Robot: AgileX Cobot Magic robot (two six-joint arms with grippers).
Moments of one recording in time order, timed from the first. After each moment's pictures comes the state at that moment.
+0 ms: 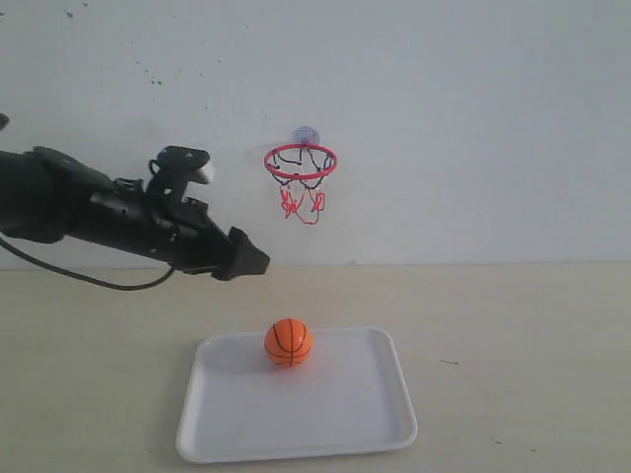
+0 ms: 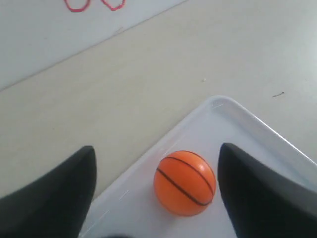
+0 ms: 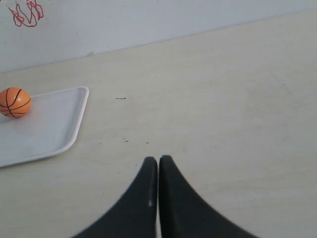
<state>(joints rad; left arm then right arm) -0.24 2.02 -1.48 -1.08 0.53 1.24 0.11 0.01 0.00 0.00 0.37 0.21</state>
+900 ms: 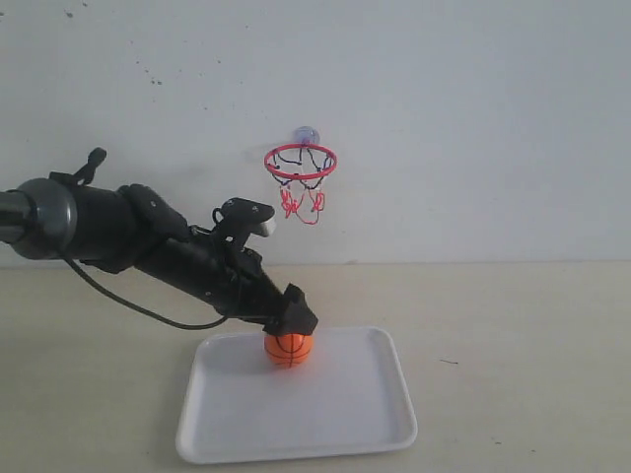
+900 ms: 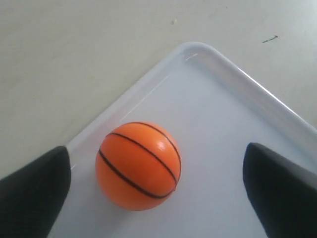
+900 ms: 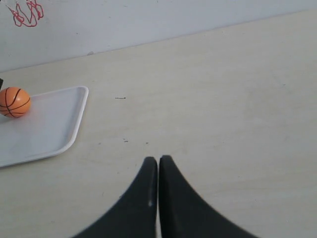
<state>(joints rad) -0.37 2.16 -1.57 -0.82 0.54 0.98 0.11 0.01 0.00 0.00 0.37 0.21</state>
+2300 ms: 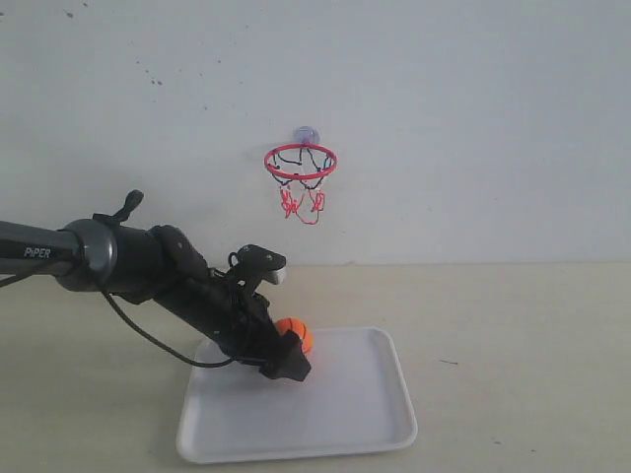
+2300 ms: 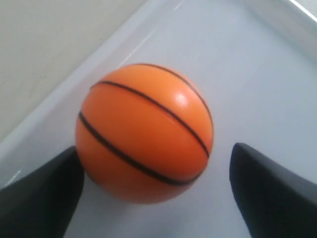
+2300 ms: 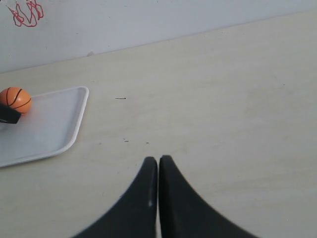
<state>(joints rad) -0.37 2.32 -1.65 -0.71 0.58 0.94 0.11 0.01 0.00 0.00 0.37 0.21</state>
